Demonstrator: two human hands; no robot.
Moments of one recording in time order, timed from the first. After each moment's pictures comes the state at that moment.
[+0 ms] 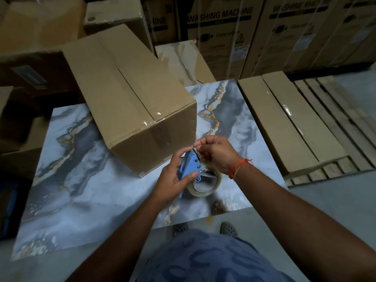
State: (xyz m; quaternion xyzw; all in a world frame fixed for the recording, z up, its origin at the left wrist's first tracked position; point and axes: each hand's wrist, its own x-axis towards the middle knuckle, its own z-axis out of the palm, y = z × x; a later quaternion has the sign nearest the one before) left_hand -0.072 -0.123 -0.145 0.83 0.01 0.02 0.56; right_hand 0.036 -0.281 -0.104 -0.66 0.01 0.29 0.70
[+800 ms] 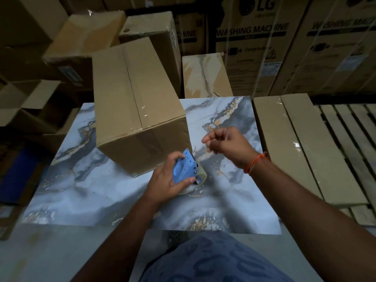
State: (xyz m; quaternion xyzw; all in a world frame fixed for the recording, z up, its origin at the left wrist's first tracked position) left_hand -0.051 -0.178 -0.121 0.91 0.06 0.11 0.38; right_hand 0.116 -0.357 -0.057 -0.74 -0.22 0.27 0.58
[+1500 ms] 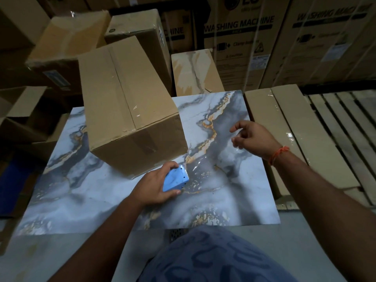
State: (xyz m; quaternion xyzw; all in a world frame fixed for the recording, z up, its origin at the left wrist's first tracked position) left_hand -0.059 -0.133 -0.147 0.97 0.00 -0.04 0.25; right_hand 0.149 -0.425 -0.080 -0.87 -0.20 0.18 0.41
